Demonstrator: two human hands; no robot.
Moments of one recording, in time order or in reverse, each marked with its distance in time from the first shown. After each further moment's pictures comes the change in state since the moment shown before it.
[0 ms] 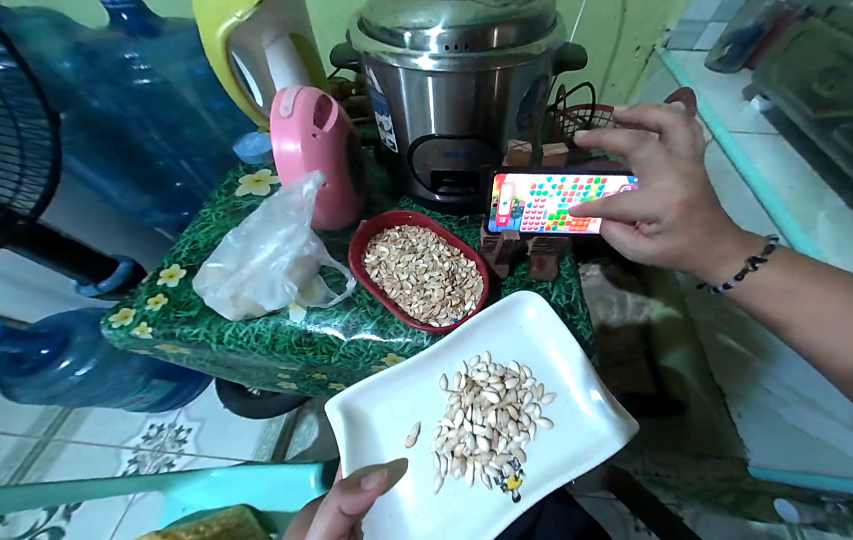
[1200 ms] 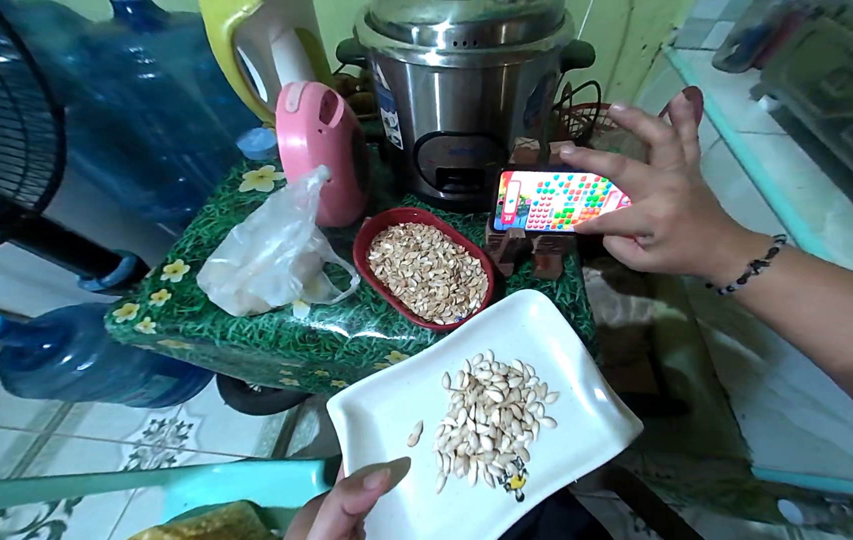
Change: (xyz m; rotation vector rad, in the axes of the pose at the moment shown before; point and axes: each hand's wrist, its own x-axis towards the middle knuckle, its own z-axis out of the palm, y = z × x) left_hand -0.001 0.002 0.002 -0.008 0.017 -0.002; right_hand -0.001 0.000 0.003 -0.038 -0.099 -0.131
